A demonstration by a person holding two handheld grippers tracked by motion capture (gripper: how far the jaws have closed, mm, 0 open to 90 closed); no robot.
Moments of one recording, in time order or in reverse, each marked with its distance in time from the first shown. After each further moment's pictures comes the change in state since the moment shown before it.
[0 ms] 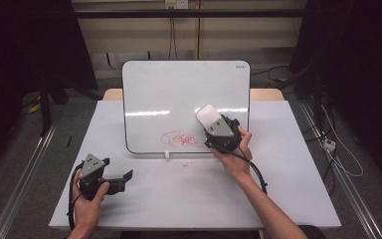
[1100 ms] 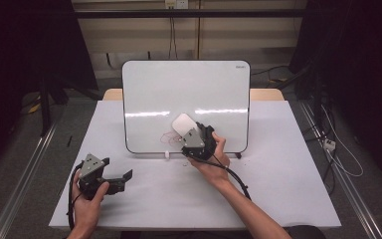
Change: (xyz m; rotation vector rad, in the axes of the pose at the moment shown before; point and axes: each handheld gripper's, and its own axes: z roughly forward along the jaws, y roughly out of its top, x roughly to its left) left arm 0.000 0.000 0.000 -0.004 -0.003 -0.001; right arm 0.066 0.019 0.011 -0.041 0.072 -0.097
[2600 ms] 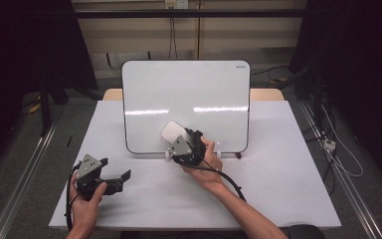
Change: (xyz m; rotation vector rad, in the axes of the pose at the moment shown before) left arm 0.002 -0.001 -0.004 -0.011 0.001 -0.010; right arm 0.024 0.005 0.003 0.004 0.067 -0.102
